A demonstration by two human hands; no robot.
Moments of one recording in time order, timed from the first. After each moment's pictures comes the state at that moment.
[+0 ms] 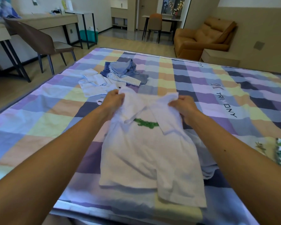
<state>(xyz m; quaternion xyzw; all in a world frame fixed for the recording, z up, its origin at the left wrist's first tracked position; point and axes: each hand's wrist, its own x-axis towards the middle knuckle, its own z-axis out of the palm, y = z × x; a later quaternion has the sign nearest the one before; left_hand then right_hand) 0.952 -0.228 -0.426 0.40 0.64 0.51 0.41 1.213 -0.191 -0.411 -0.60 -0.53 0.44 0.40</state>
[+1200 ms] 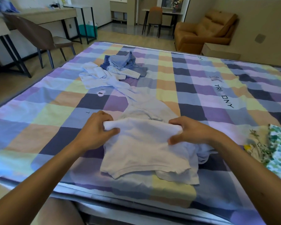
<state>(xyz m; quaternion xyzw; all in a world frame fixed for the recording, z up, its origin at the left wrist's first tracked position) 0.937 -0.381 -0.461 0.67 0.63 0.35 0.17 1.262 -0.306 -0.407 -0.47 -0.81 0.35 0.03</state>
